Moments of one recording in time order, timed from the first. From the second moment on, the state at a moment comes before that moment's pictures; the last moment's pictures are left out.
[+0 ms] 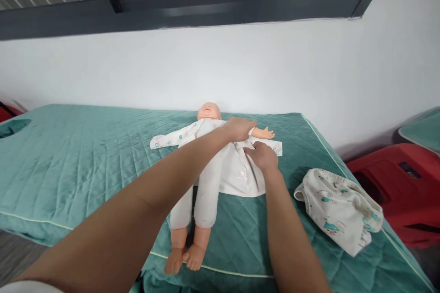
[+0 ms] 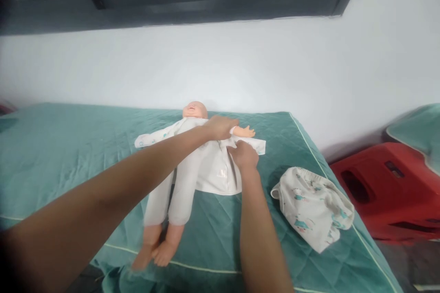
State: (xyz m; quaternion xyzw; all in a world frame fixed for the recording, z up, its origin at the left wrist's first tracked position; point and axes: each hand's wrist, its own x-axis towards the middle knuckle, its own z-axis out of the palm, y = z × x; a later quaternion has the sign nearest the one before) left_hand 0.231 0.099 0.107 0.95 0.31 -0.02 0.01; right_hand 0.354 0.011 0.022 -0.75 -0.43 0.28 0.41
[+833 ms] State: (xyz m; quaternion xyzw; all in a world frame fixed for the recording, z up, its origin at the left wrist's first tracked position) left_hand 0.234 0.081 0.095 0.94 0.31 -0.10 -0.03; right_hand 0.400 0.003 0.049 -0.41 -0.30 0.39 0.77
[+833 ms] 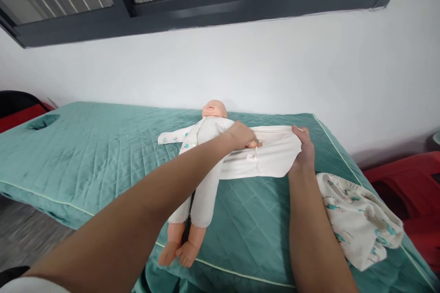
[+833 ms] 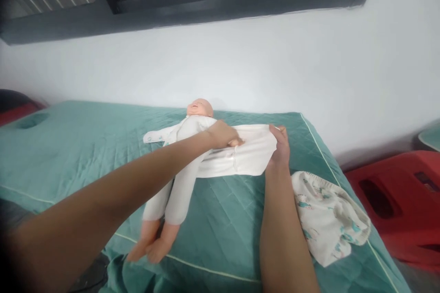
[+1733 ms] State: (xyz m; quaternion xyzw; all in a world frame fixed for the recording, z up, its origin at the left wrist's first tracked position) left_hand 0.140 0.068 0.137 0.91 0.39 0.01 0.15; right_hand 0.289 -0.036 0.049 -0.38 -0.58 0.55 0.46
